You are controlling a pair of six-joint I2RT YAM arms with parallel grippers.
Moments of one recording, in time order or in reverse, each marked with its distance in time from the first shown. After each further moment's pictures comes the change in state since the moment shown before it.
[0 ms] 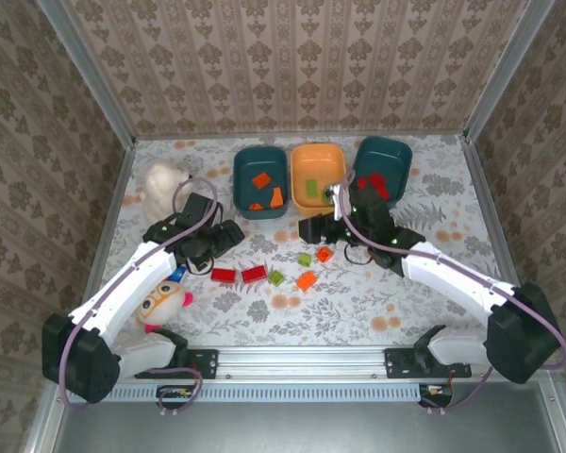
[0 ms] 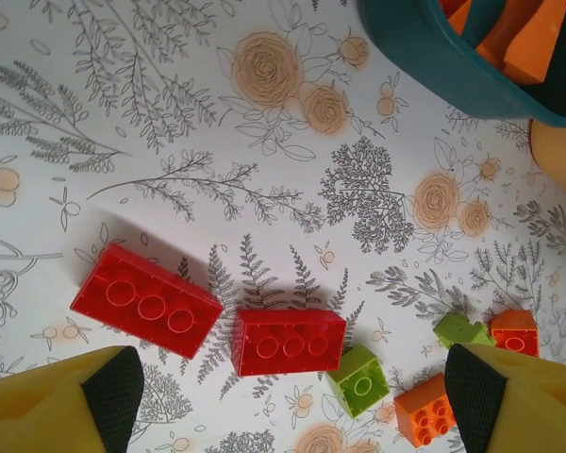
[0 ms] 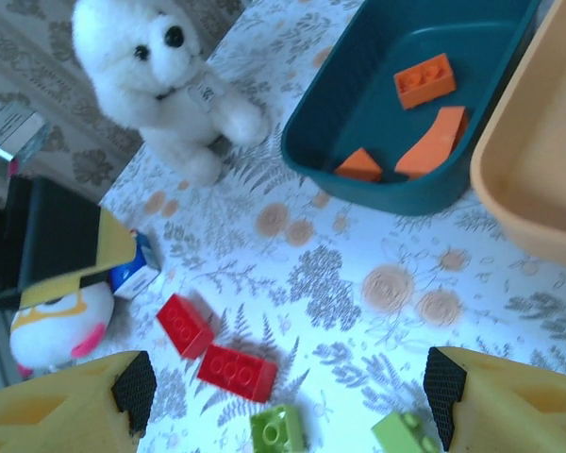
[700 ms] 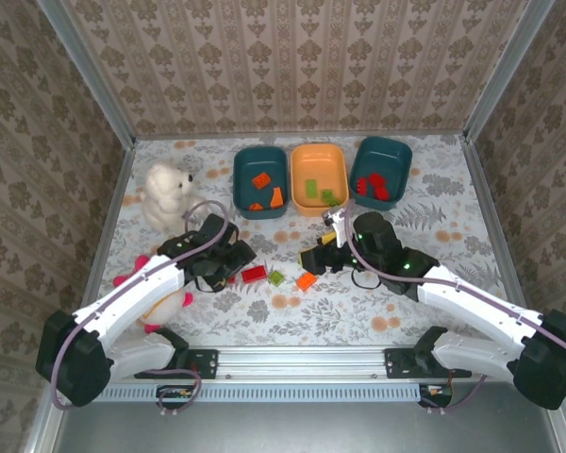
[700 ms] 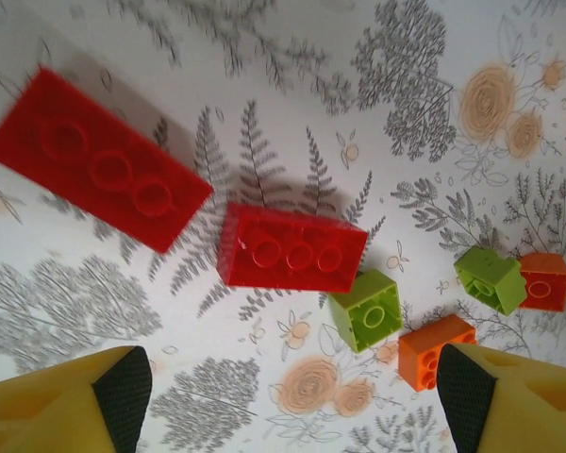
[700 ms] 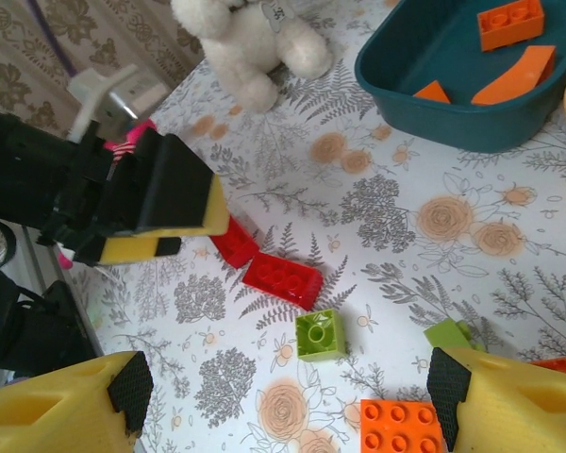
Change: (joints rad) left arm -0.175 -0.003 -0.134 0.072 0.051 -0.267; right arm 0.126 -0.169 -0.082 -0.111 0.007 -0.076
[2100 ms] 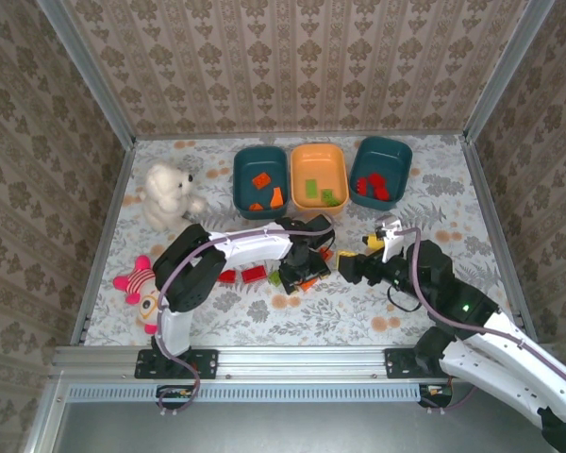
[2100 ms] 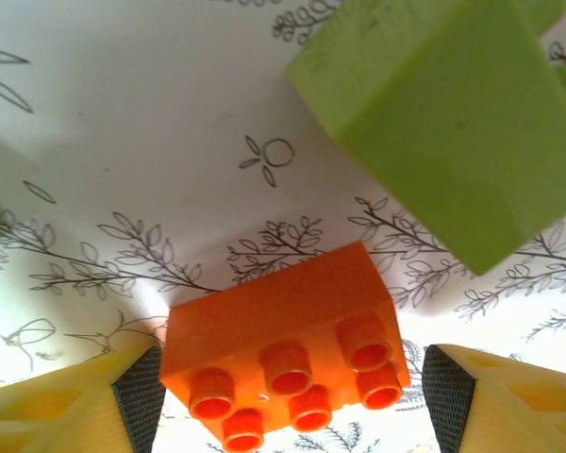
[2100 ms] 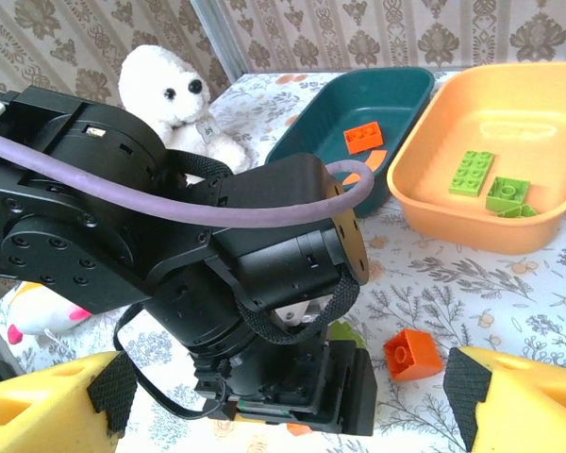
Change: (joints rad) left arm -0.341 0.811 0.567 -0.049 0.112 -0.105; right arm 0.007 -0.494 -0.081 -0.236 0.294 0.013
